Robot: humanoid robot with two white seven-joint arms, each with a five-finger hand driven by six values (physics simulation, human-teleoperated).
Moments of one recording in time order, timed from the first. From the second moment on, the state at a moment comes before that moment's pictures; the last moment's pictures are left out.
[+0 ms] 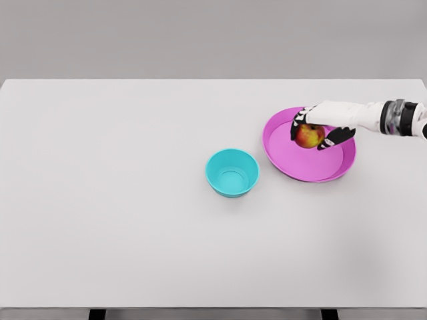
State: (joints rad) left arm 0.00 0.00 0.02 -0.08 -0.08 0.00 0.06; right arm -0.85 -0.72 0.81 -1.12 0.22 -0.61 0.61
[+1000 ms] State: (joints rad) left arm 0.00 0.00 0.02 -0.08 -0.08 0.00 0.06; right arm -0.82 -0.63 0.86 -1.46 0.24 -0.61 0.61
